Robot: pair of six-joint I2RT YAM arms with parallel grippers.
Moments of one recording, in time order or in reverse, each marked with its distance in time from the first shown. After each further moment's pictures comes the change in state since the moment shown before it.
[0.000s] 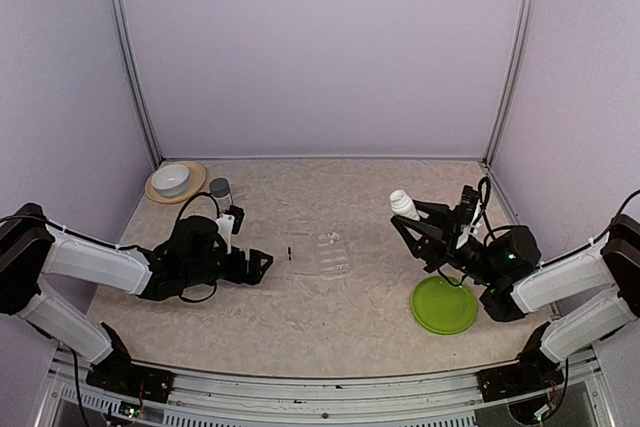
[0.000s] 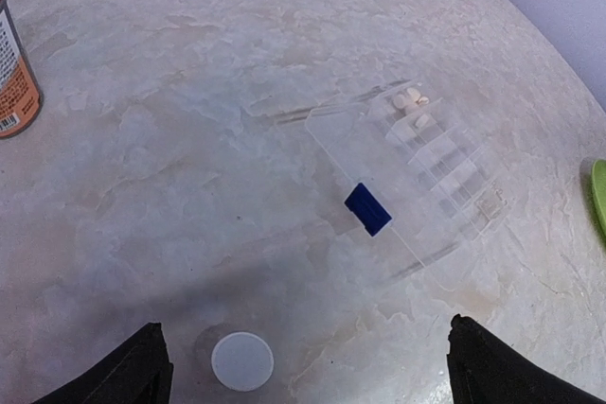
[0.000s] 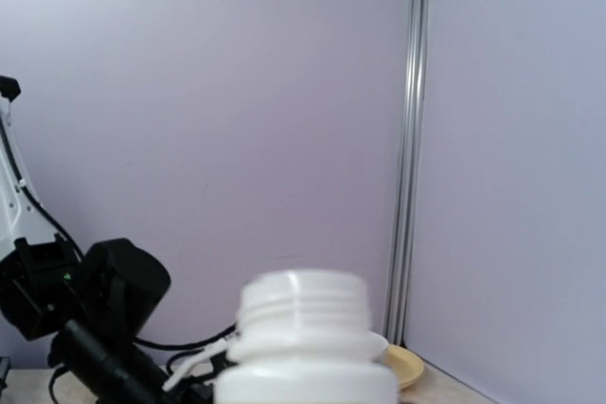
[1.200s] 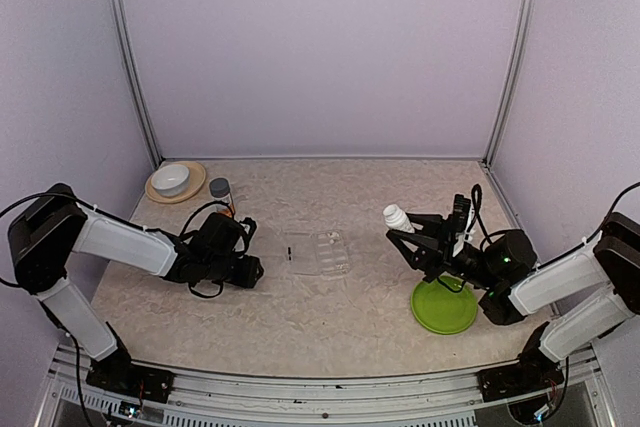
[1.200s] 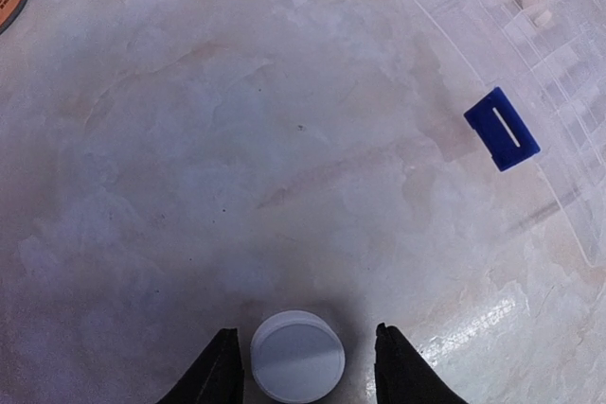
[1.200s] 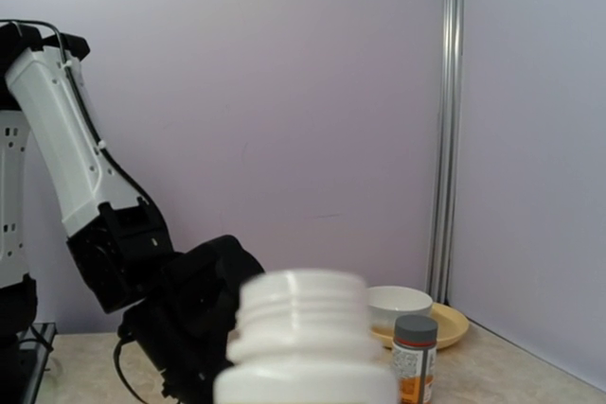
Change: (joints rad) left arm 0.010 0.206 0.195 -0.328 -0.038 -0.007; right arm 0.000 0.043 -0.026 0.006 -0.064 0.035
